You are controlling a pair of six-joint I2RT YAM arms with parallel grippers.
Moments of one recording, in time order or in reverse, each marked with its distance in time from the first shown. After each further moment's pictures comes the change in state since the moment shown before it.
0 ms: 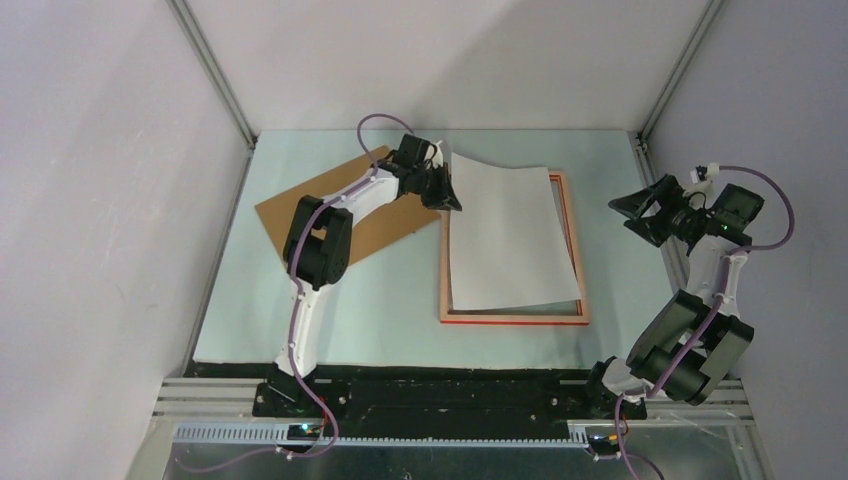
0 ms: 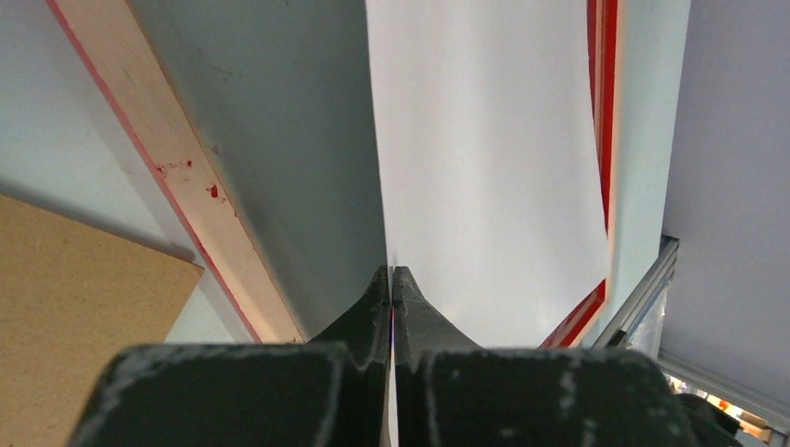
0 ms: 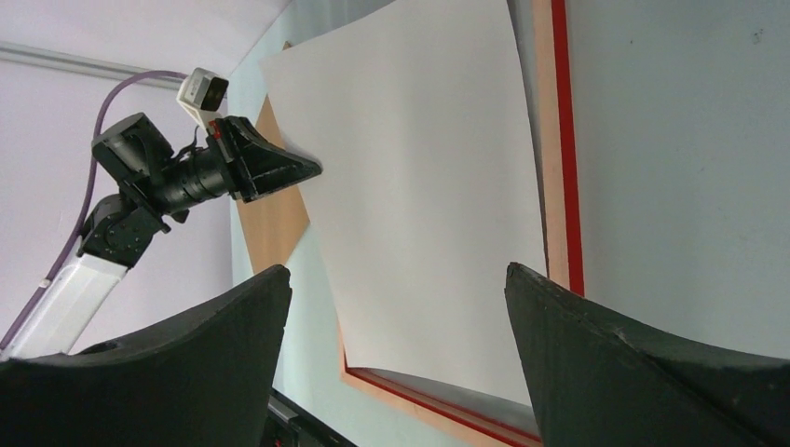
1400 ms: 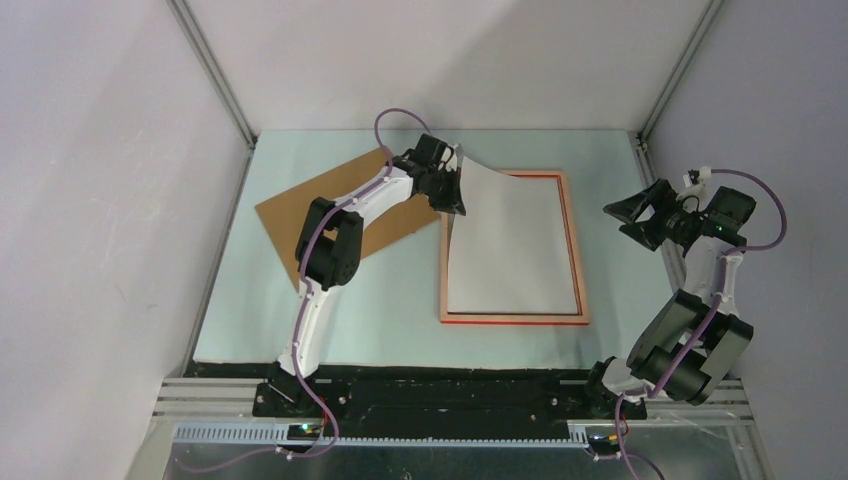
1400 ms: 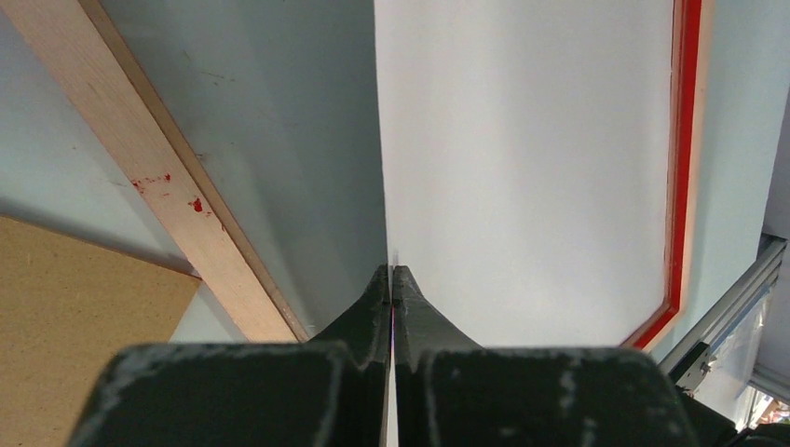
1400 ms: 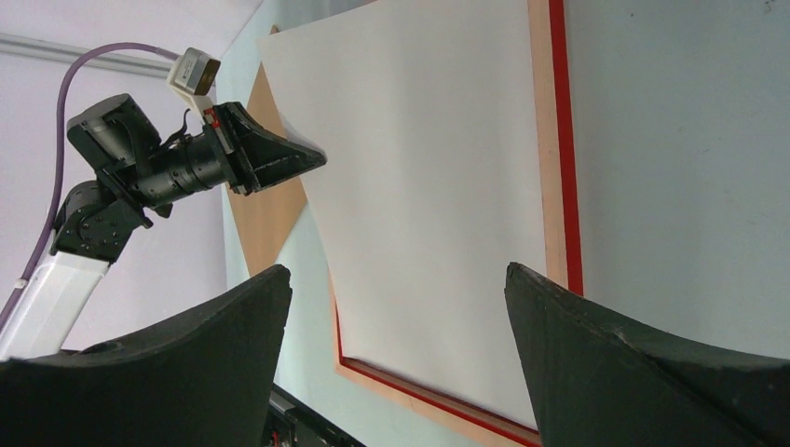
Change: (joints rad) left arm -0.064 0.062 0.145 -0.159 -0.134 0.116; right arm 0.021 0.000 -0.026 -0.012 0.022 -0.023
